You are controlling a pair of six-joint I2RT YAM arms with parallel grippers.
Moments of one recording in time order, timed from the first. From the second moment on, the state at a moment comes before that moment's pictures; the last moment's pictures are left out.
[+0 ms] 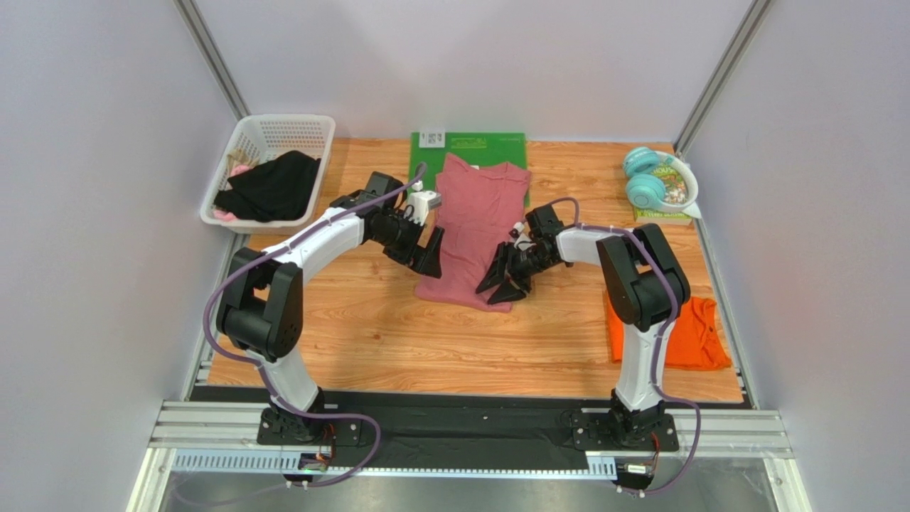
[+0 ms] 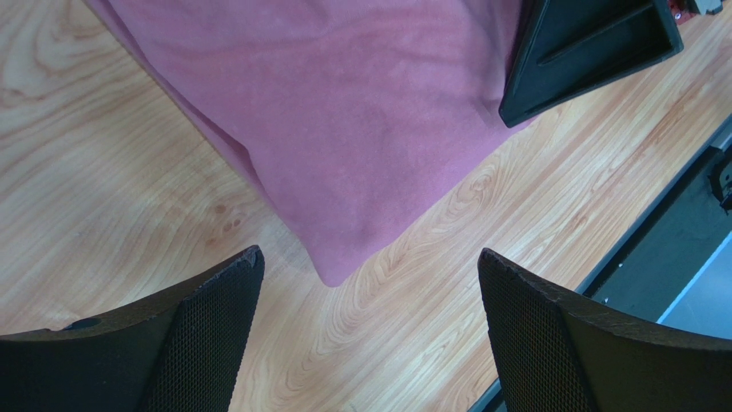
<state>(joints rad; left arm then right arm) -0.39 1.74 1.25 -0.60 0.53 0.10 0.36 2.01 1.13 -0.36 -0.84 0.74</state>
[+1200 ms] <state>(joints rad) -0.29 1.69 1.26 -0.58 0.49 0.07 0.54 2.03 1.21 -0.37 -0.84 0.79</state>
